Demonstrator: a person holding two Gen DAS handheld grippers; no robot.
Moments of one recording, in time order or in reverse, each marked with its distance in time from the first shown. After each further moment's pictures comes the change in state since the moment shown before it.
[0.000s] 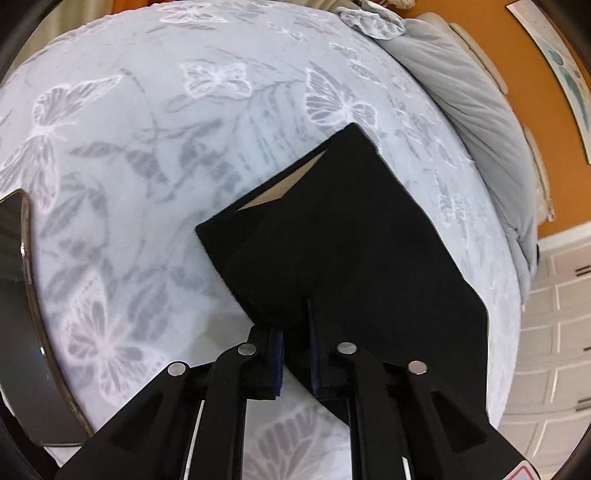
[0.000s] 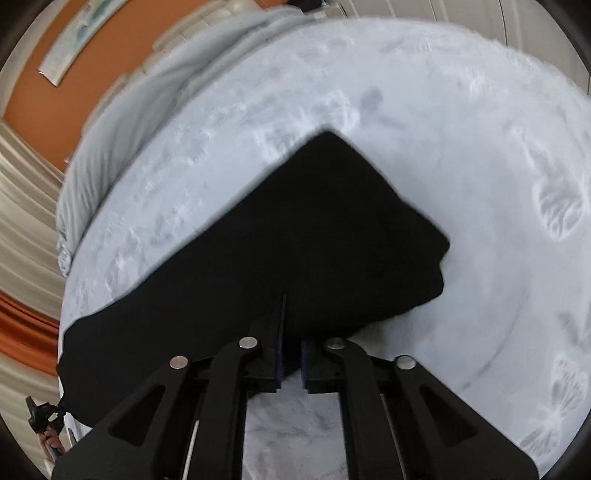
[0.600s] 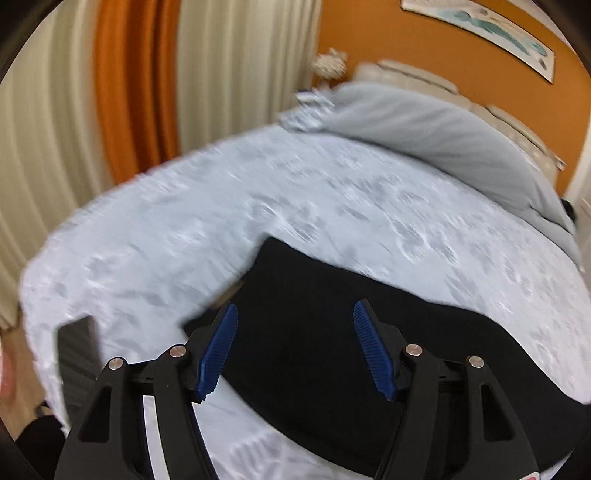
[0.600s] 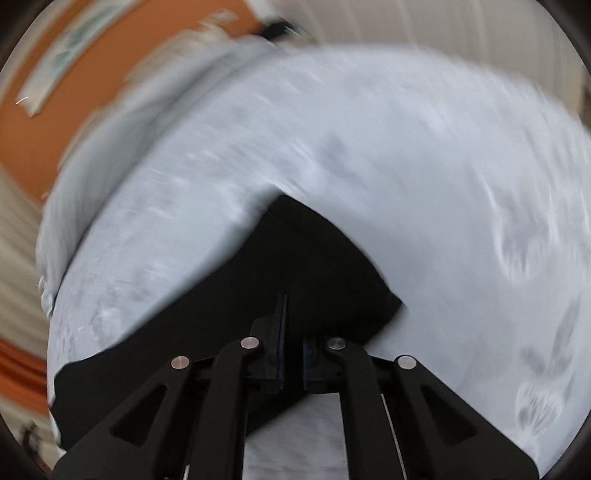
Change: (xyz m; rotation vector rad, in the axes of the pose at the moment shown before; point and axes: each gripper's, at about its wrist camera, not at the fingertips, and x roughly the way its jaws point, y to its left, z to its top) left arm -0.046 -0.117 -0.048 0.357 -0.398 0.213; right arm -0.001 -0.017 0.021 0.116 -0.084 -0.108
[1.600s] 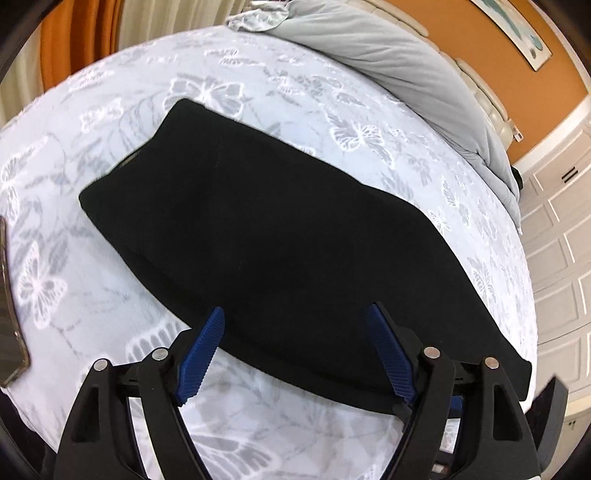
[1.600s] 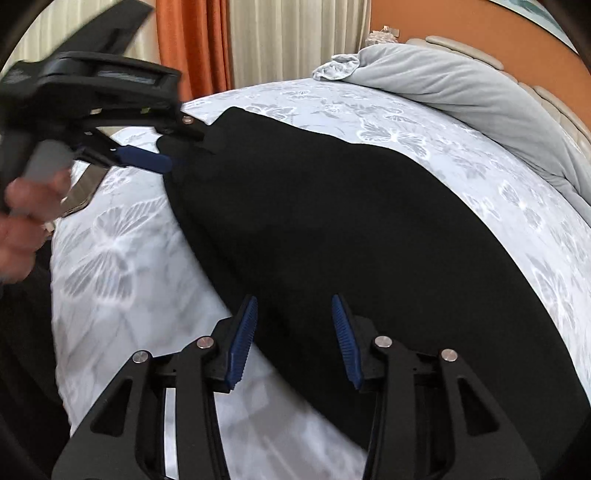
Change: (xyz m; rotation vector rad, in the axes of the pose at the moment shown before) left arm 0.016 -0.019 -0.056 -0.050 0.323 -0.280; right arm -0.006 0.408 -0.355 -1.352 0.146 0.496
